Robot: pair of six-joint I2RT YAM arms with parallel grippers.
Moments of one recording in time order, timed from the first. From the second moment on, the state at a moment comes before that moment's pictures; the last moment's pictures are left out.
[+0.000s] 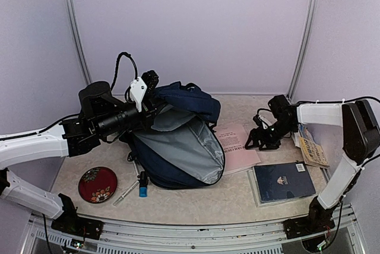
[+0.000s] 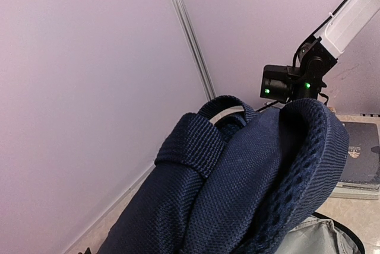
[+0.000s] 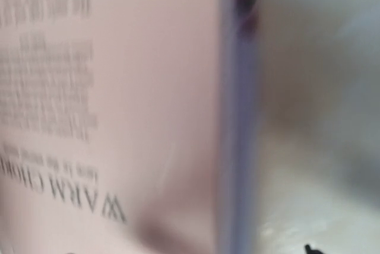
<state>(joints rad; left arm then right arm) -0.88 1.22 0.90 0.33 0.03 0.32 0.28 1.68 1.07 -0.57 -0.39 0.18</state>
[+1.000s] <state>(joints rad) -0.87 1.22 0.90 0.30 0.02 0.32 0.43 1.77 1.06 -0.20 -0.77 0.45</state>
